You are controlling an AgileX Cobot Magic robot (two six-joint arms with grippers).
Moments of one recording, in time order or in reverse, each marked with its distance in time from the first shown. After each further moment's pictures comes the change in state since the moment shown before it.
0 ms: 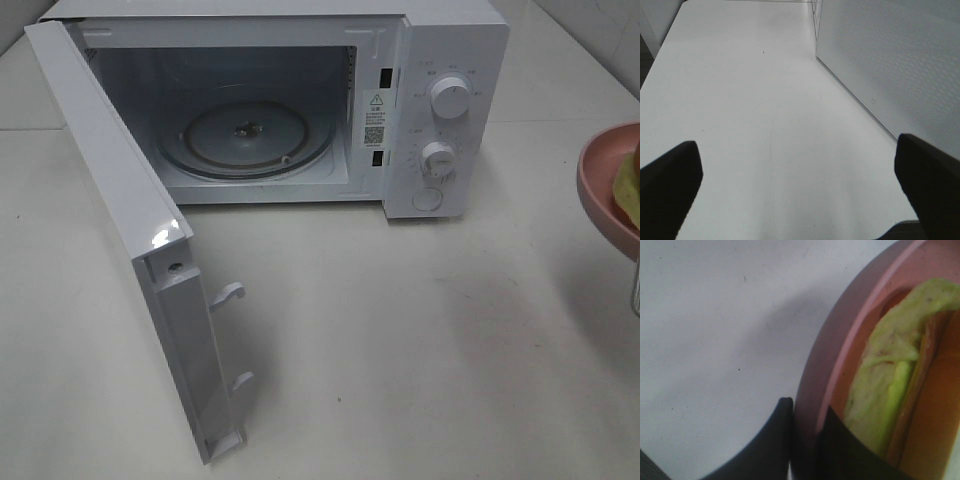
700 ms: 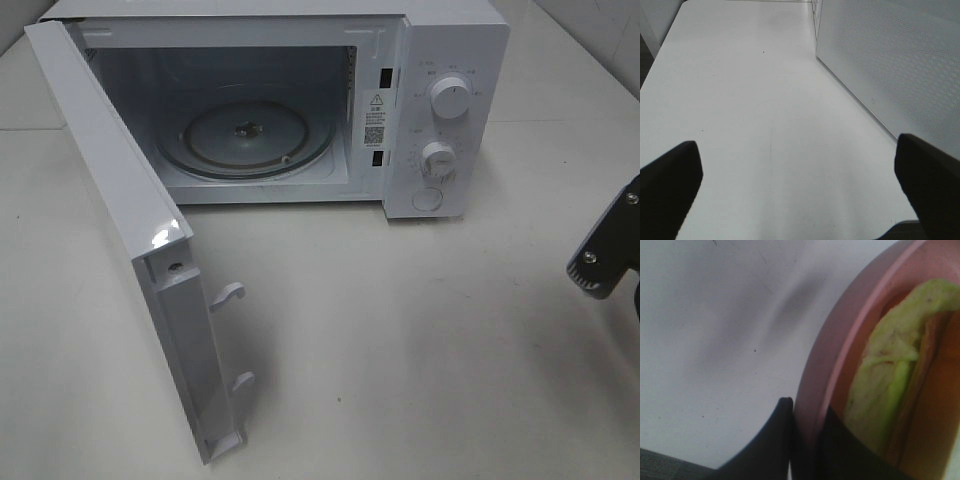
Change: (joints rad) left arm 0.000 0.000 0.000 0.000 0.000 0.000; right arm 0.000 0.275 -0.004 -0.079 0.052 0.553
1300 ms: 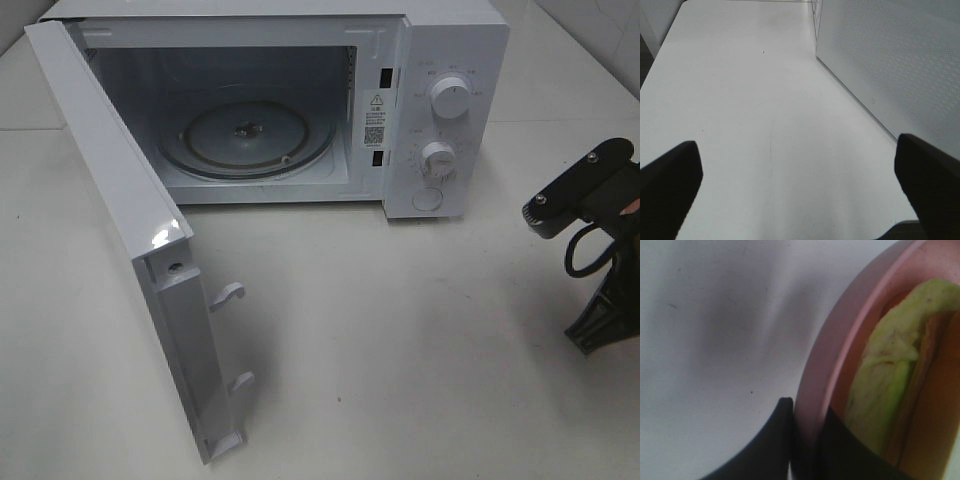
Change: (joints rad) left arm 0.000 0.000 0.000 0.000 0.000 0.000; right arm -0.062 0.257 -0.140 -0.047 -0.003 0.301
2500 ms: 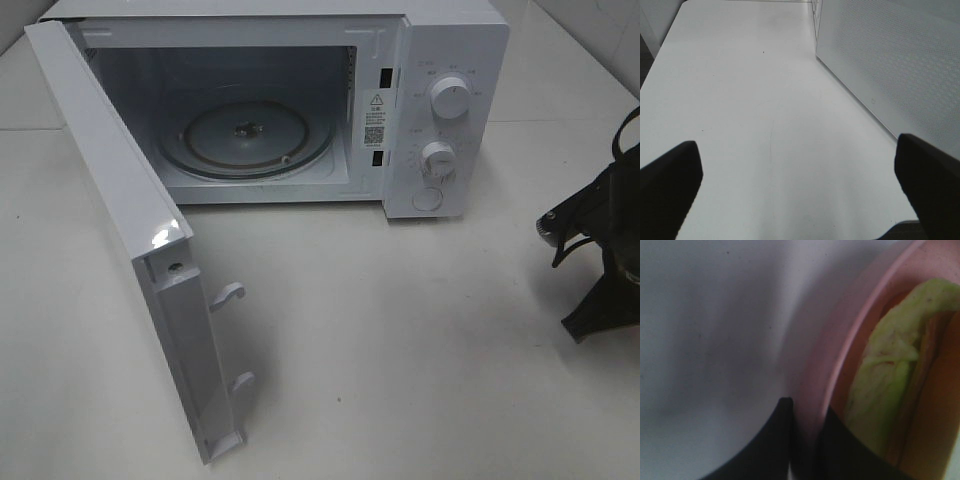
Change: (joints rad) left arm 0.000 0.000 0.000 0.000 0.000 0.000; right arm -0.286 0.342 -0.021 -0.284 -0.274 0.231
